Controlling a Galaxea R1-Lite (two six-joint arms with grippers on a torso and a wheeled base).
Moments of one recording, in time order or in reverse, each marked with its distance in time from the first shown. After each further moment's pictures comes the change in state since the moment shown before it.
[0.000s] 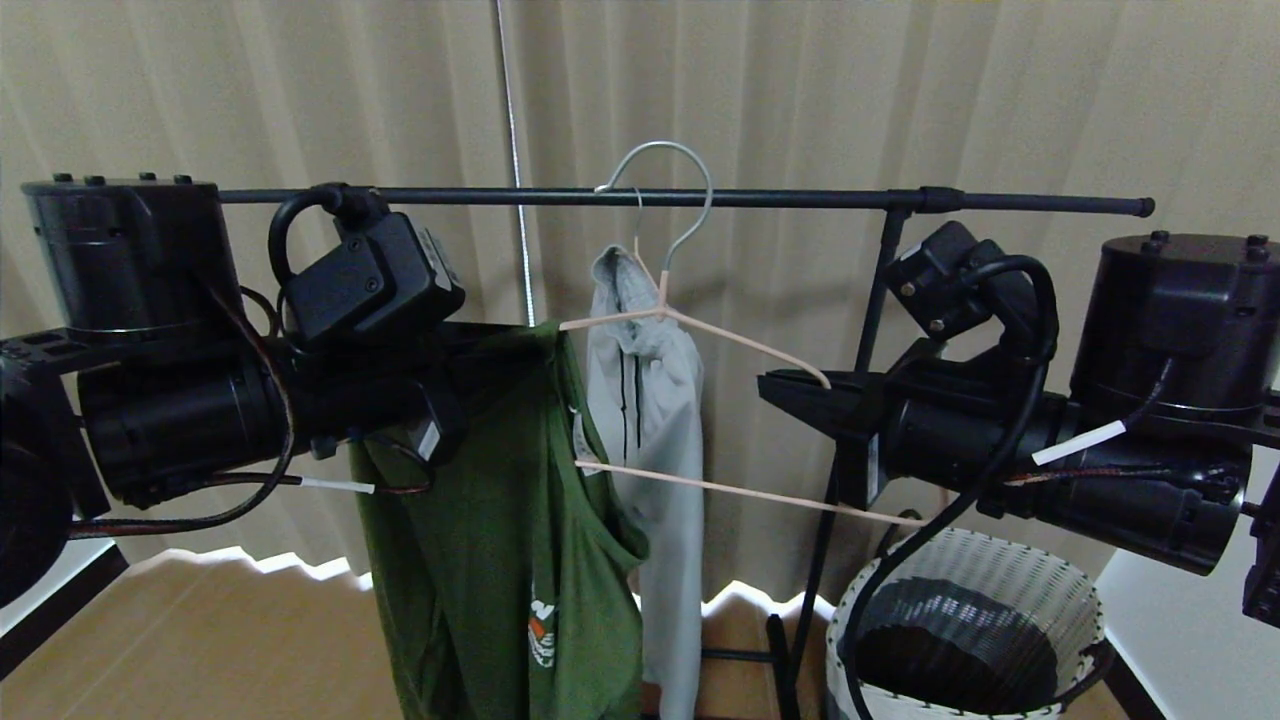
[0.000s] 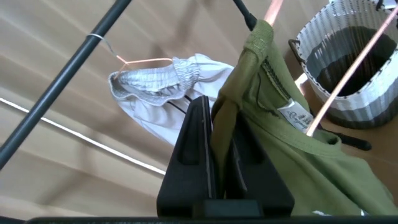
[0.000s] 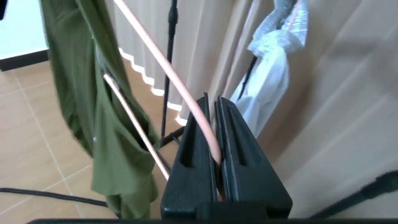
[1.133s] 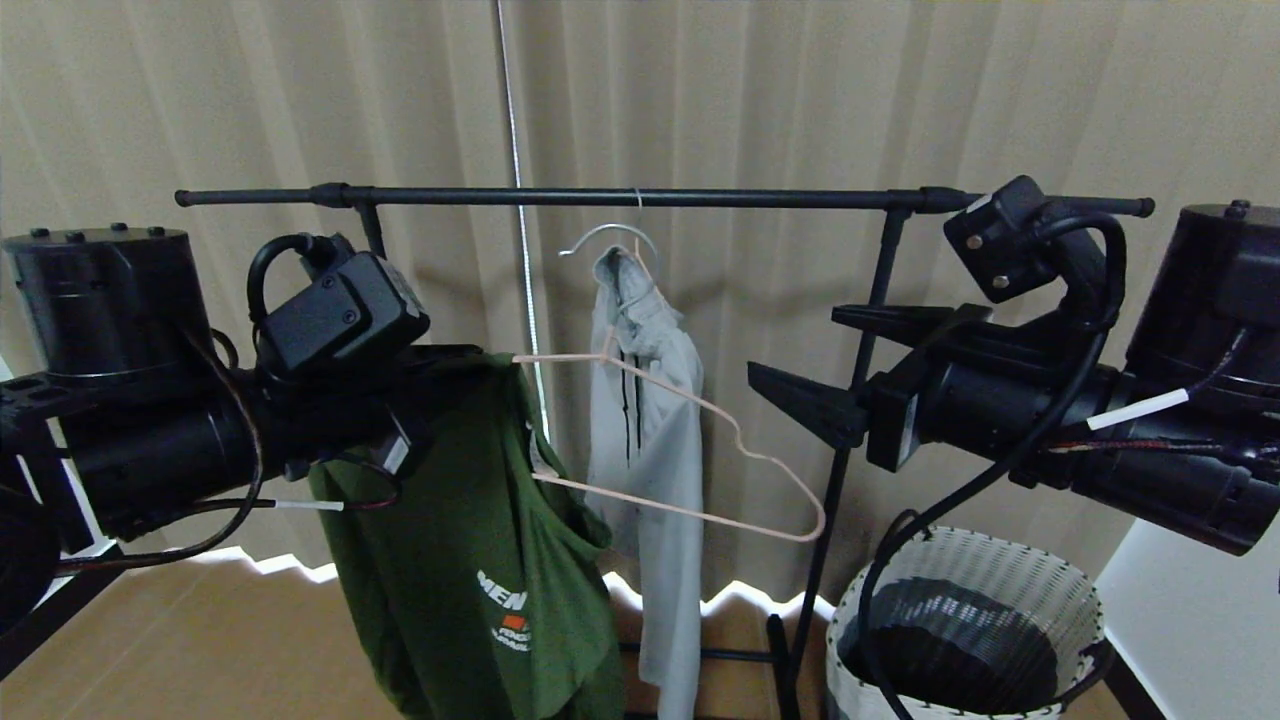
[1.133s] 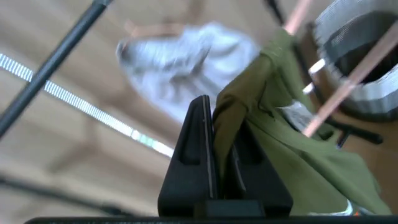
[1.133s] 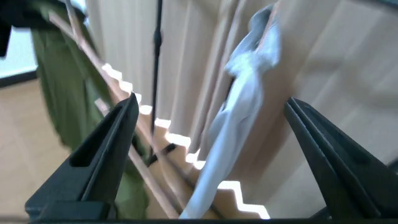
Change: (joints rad) left arm 0.092 -0.012 0.113 -0.081 0.100 -0.015; right arm -0.046 -0.038 0.011 -0.064 -0.004 -0.008
